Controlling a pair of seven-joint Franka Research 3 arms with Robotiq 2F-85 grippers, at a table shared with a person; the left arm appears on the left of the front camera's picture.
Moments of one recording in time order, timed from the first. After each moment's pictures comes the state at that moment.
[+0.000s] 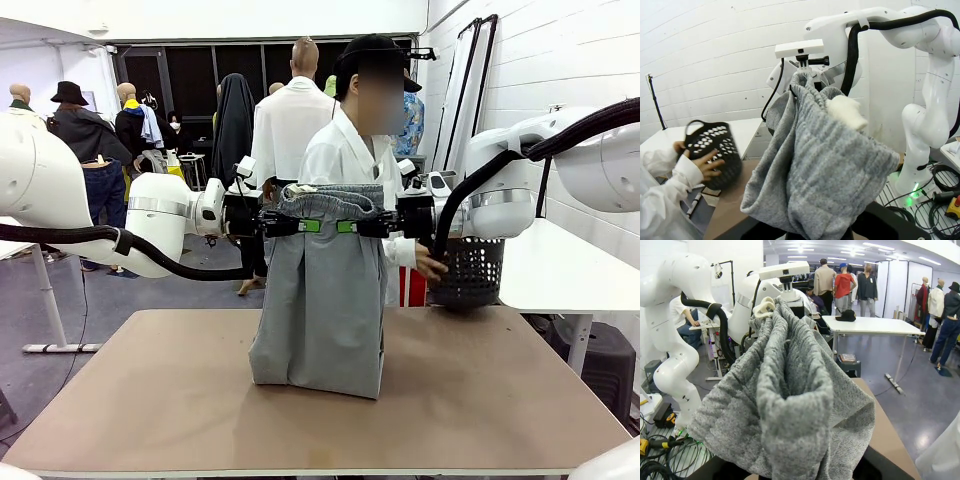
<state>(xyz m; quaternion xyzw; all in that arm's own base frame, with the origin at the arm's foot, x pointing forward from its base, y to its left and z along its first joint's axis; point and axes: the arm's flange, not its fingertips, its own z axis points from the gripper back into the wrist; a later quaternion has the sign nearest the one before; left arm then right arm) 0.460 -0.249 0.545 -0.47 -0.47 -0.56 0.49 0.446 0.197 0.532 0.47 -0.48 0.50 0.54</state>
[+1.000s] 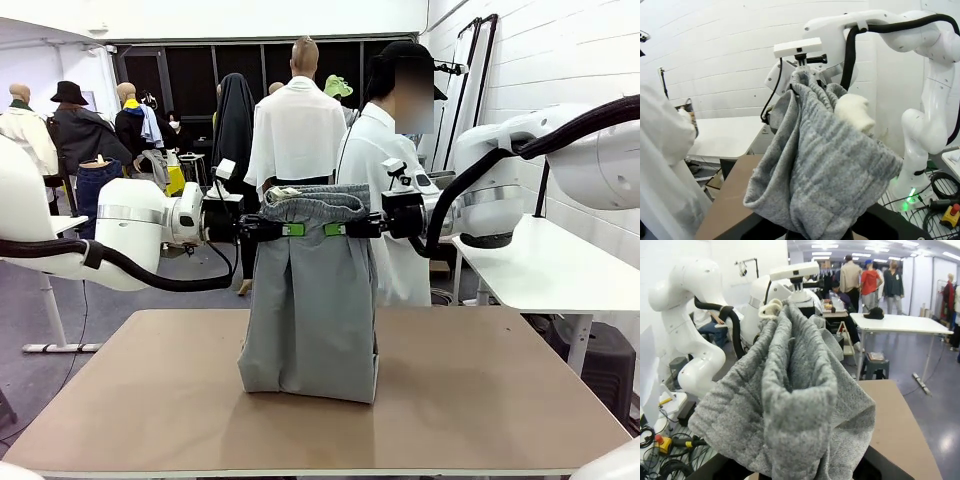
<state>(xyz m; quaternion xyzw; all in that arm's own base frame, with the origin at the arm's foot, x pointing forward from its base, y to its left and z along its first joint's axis) 0.420 -0.218 0.546 -0.47 -0.49 -0.53 0.52 0.435 0.224 0.542 0.51 -0.43 0.53 0.52</state>
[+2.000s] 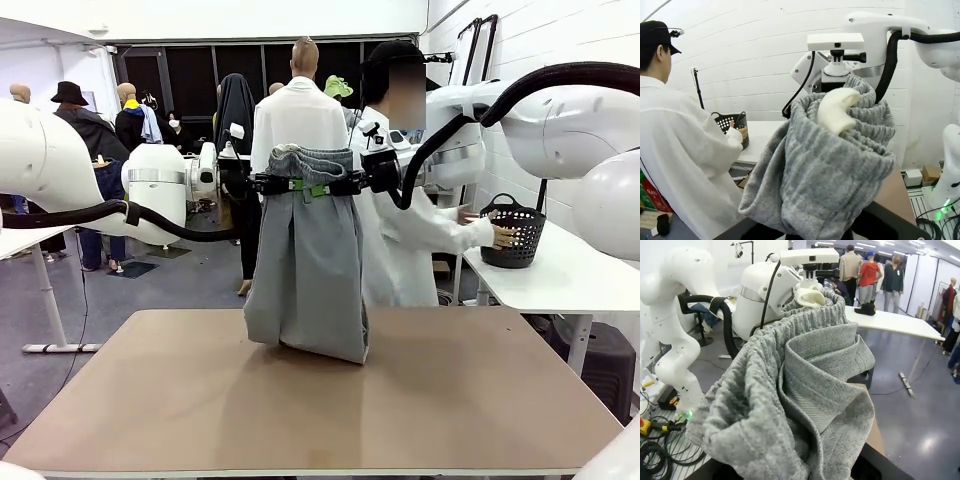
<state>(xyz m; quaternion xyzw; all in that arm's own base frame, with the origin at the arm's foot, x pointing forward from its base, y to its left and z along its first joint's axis) 0.528 -0.221 0.603 -0.43 -0.53 -0.50 0.54 0.540 0.254 0.608 0.46 -0.43 0.58 0.52</state>
